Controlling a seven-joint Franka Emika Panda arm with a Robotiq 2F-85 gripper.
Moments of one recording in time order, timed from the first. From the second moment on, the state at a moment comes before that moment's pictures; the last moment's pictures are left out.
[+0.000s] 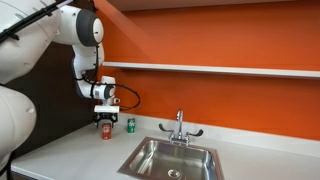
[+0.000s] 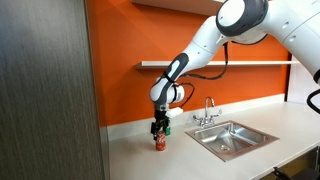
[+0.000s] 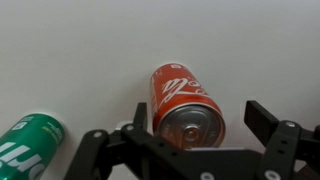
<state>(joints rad) 0.16 0.64 0.16 -1.83 -0.03 2.51 -0.37</state>
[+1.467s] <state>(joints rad) 0.14 0.64 0.15 -1.82 -0.03 2.50 -0.37</state>
